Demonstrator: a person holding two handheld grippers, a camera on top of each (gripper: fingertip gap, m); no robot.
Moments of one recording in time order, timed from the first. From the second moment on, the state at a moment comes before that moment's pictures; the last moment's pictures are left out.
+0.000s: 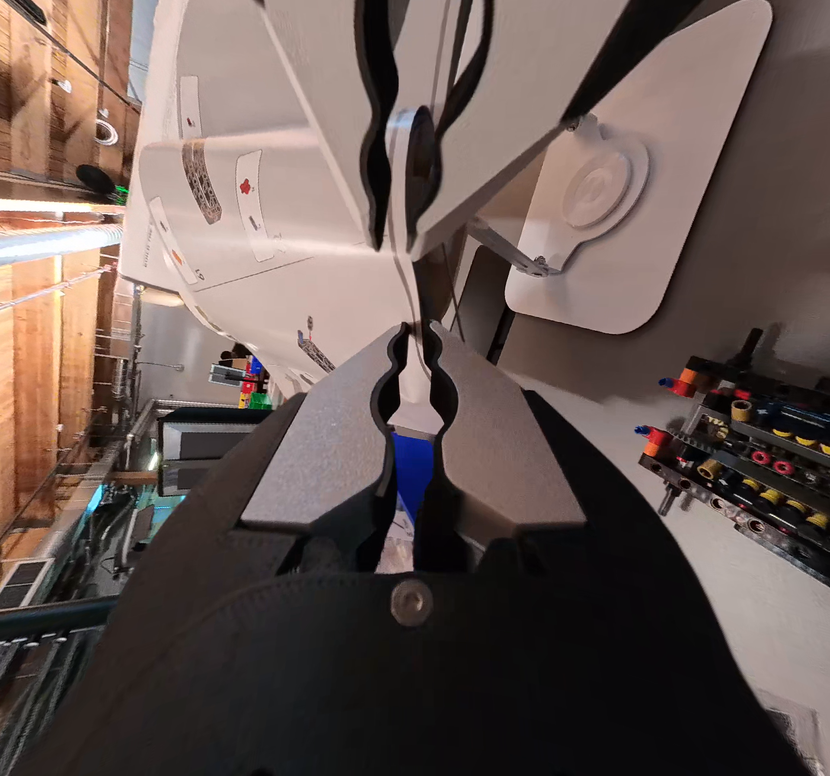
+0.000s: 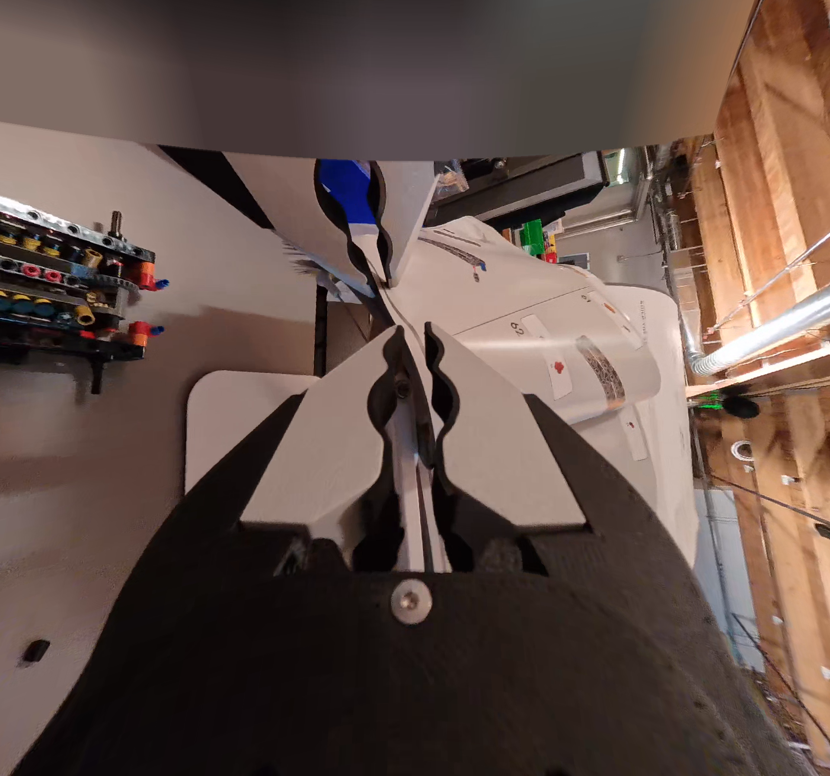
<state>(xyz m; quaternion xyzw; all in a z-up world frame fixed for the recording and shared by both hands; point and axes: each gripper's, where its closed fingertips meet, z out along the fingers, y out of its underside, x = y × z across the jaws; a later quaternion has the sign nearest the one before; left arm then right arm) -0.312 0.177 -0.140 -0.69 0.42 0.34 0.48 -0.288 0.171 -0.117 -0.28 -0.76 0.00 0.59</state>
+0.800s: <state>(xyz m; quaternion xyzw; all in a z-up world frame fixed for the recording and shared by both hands) -0.292 0.172 -0.131 -0.67 0.45 0.35 0.48 -0.280 0.172 -0.123 -0.31 -0.78 0.03 0.54</state>
